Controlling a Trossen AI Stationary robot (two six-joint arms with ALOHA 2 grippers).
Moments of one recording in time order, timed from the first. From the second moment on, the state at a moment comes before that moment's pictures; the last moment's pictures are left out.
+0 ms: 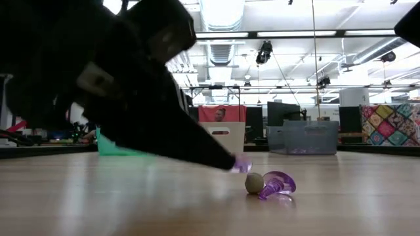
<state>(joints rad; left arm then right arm) -0.56 2.07 0.99 0.48 -0.44 -0.35 0.87 1.51 0.89 -0.25 0.42 0.86</state>
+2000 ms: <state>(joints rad) 0.27 2.17 1.59 0.30 -0.04 0.06 0.70 1.26 0.90 -0.26 0.71 0.24</state>
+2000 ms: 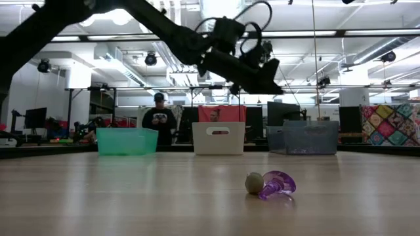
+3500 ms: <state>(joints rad) 0.26 2.17 1.85 -0.14 -0.04 0.05 0.70 1.26 0.90 -0.25 0.62 0.53</state>
